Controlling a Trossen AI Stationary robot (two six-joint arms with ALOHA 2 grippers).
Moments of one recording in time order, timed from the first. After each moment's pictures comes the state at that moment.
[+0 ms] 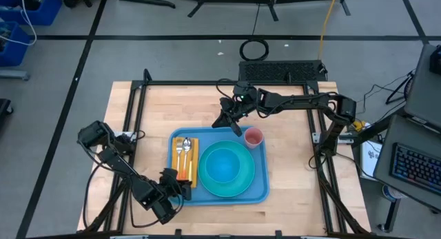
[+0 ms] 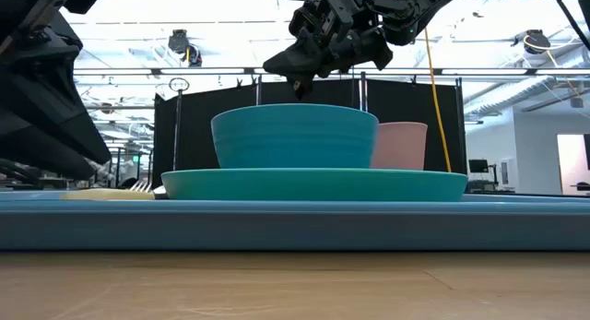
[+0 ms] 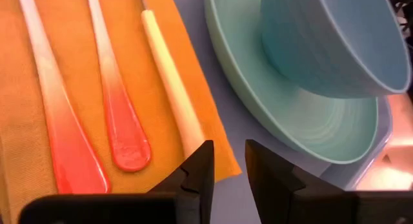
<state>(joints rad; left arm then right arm) -0.83 1.77 0.92 -0.48 -0.79 -2.10 -0.31 1.75 1.19 0.13 -0.71 0.03</state>
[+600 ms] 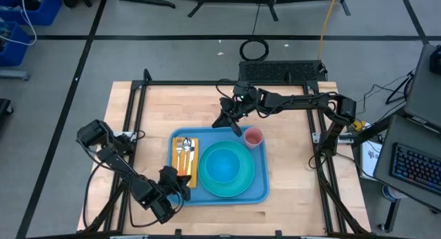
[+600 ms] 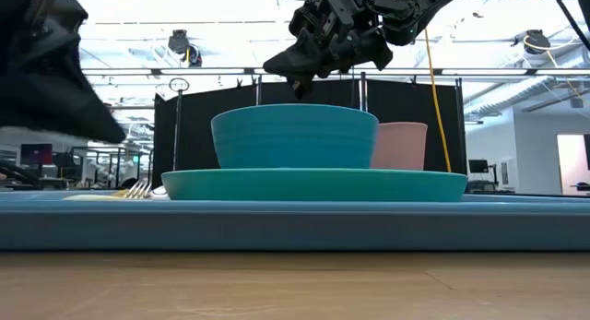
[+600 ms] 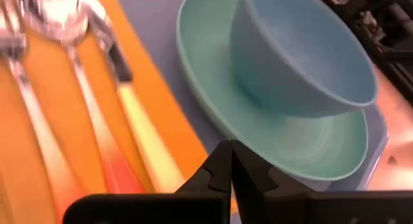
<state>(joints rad) -0.84 1.76 0.92 -0.51 -0.93 -1.94 -0.31 1.75 1.19 0.13 -0.71 0.01</state>
